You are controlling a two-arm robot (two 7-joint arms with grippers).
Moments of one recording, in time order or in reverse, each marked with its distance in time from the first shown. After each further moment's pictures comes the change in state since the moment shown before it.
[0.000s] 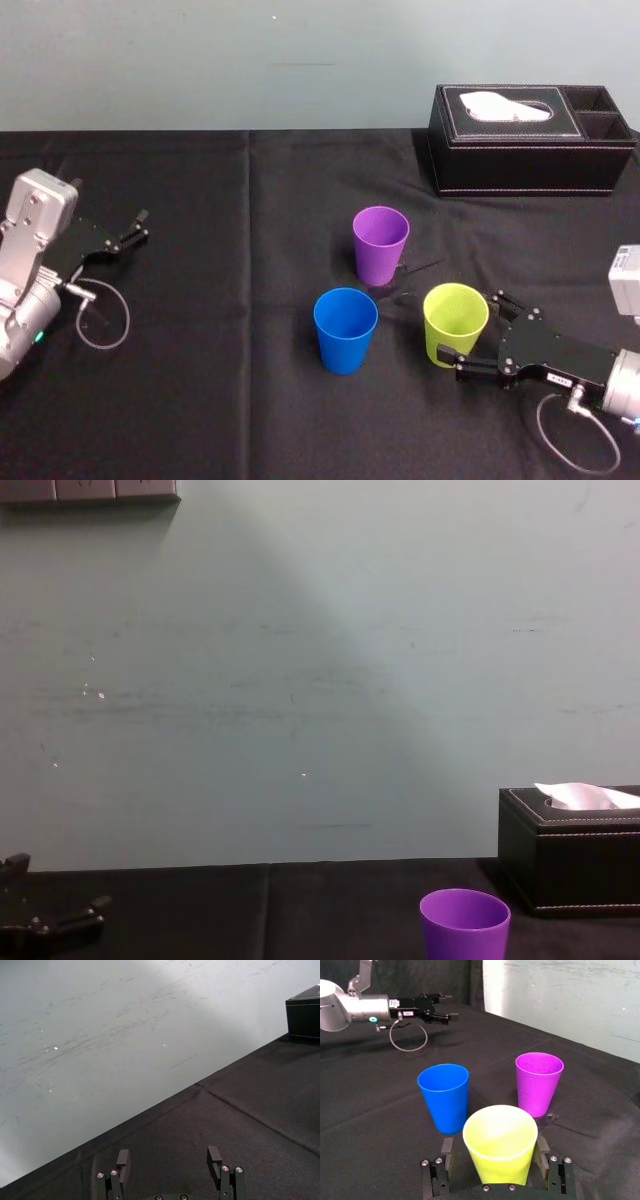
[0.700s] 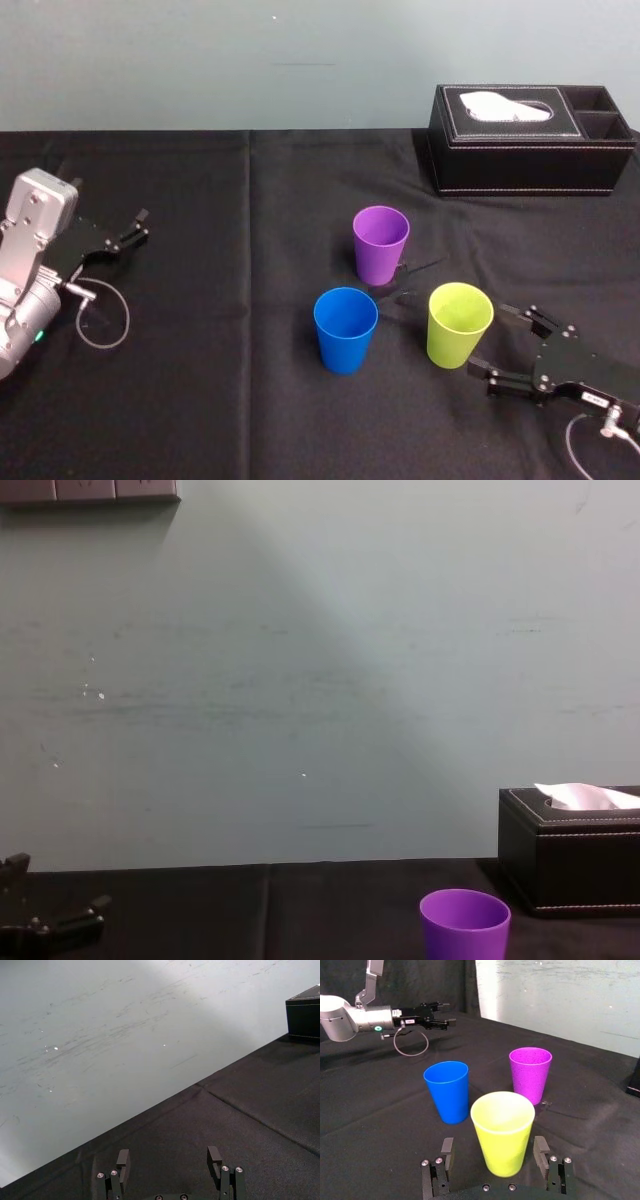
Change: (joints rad) left arm 0.000 0.000 0.000 0.000 0.000 0.000 0.000; right arm -0.116 0.042 0.081 -0.024 0.088 -0.049 0.032
